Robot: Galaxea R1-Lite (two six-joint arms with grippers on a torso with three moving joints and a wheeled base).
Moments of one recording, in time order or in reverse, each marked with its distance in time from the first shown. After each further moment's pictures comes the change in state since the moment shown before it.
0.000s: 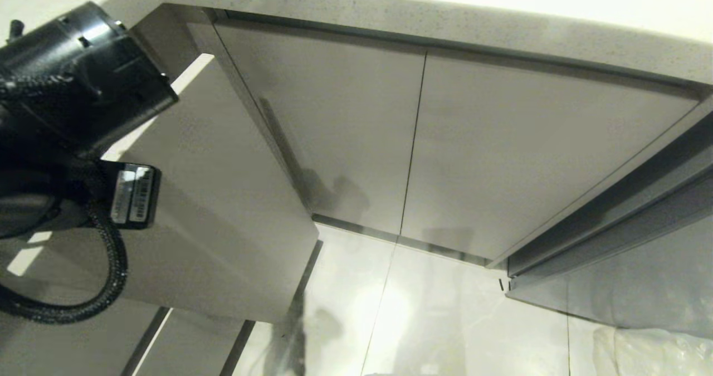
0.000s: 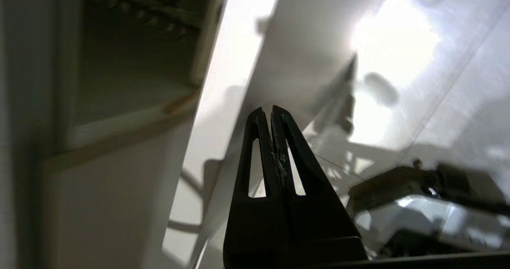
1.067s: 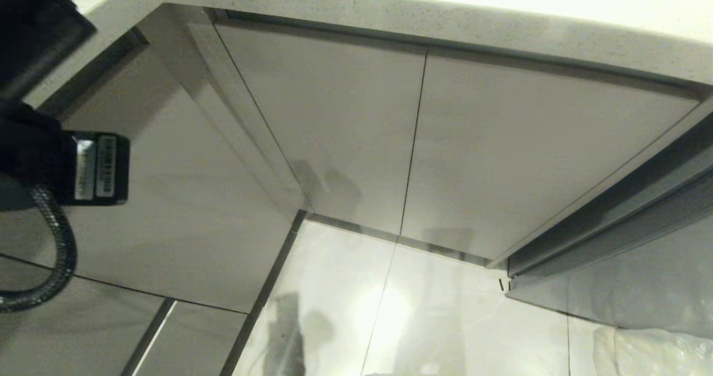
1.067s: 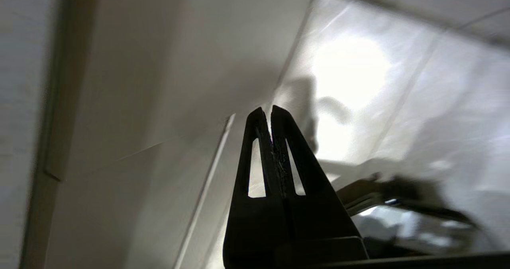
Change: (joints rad) left arm -0.044 -0.076 -0.048 -0.068 -0.018 0.049; right arm 0.000 0.000 0.000 0.000 0.000 0.000
